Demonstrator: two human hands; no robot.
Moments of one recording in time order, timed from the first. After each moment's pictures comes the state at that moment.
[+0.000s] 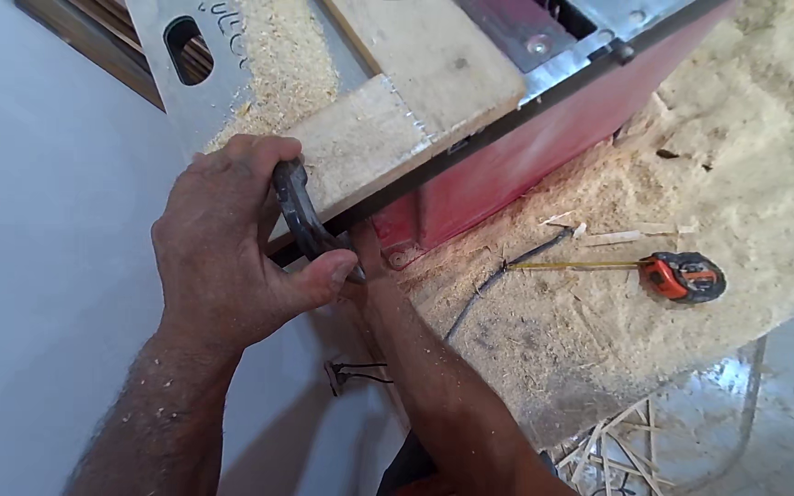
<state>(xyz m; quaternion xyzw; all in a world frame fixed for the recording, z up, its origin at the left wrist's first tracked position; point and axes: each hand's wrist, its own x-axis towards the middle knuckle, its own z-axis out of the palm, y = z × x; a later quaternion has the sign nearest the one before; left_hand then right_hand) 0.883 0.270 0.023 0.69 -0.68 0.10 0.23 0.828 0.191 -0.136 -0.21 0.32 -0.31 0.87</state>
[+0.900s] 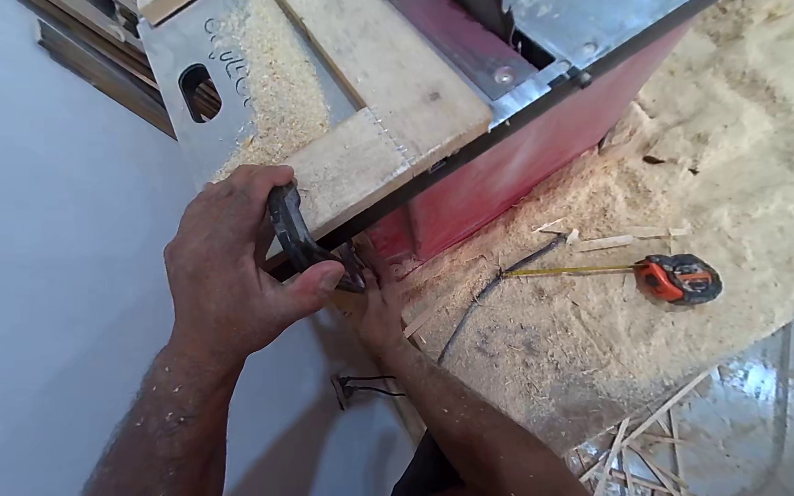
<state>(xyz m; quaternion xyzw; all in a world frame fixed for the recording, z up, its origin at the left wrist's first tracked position) 0.882 0.270 0.025 0.70 -0.68 0.11 0.22 0.782 0.243 -0.180 -0.50 0.31 -0.50 0.64</state>
